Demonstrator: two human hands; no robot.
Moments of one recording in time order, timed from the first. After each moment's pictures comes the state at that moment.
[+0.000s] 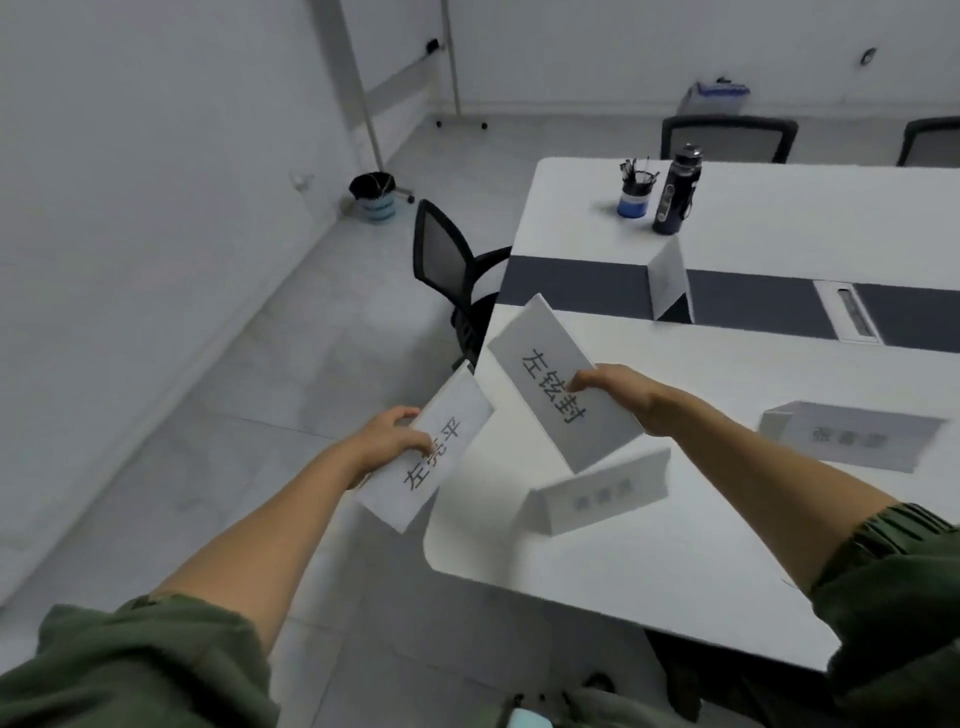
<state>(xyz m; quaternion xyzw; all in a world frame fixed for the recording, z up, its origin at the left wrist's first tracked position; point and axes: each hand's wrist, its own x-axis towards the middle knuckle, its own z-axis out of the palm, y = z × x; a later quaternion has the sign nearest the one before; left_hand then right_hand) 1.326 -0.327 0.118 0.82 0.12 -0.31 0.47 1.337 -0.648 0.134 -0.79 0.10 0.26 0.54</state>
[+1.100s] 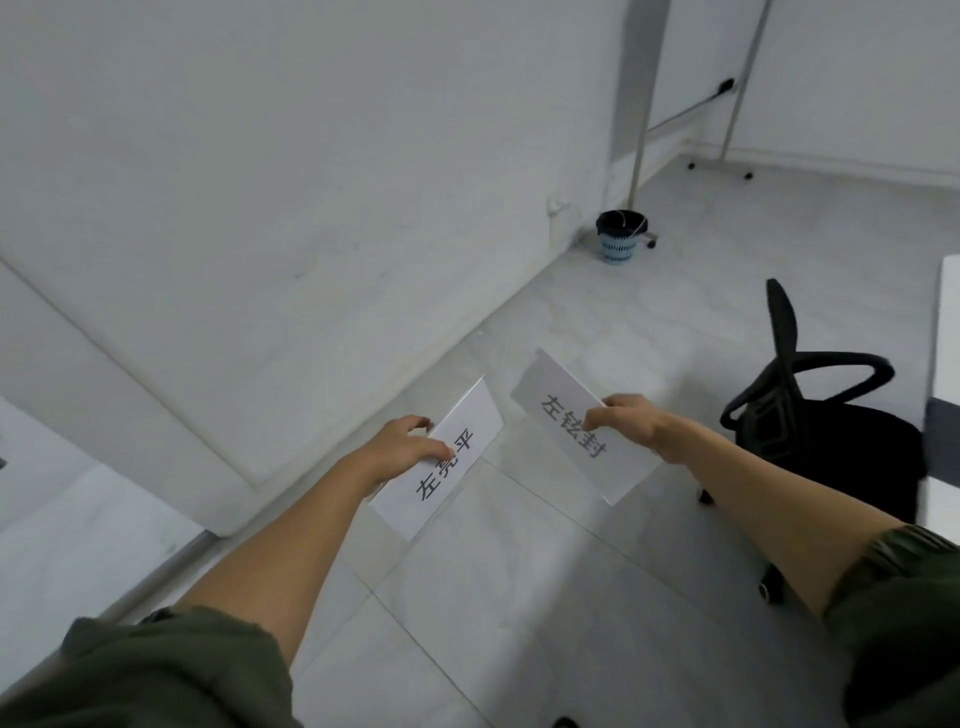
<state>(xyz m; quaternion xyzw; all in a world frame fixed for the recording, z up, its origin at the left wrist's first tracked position) 1.432 0.224 0.140 0.77 0.28 -0.14 0.56 1.578 -0.063 0.125 -0.84 -0.06 0.32 0.44</state>
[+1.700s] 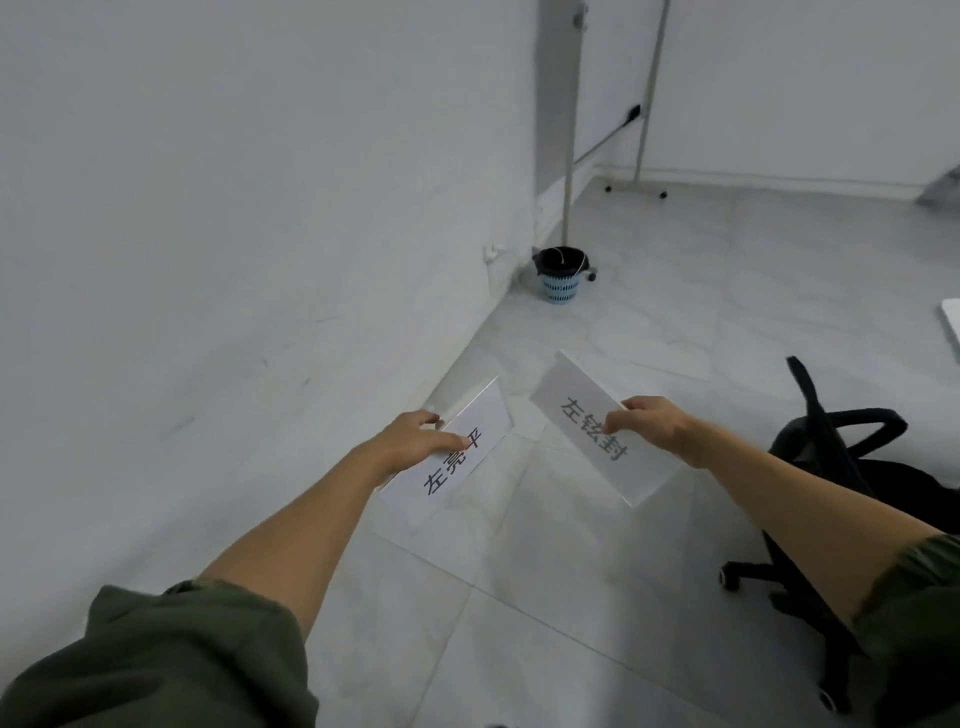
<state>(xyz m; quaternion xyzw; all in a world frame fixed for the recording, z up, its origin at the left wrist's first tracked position) 1.830 0.378 0.156 0.81 0.17 -0.18 0.54 1.908 0.058 0.136 -0.86 0.03 0.26 0.45</state>
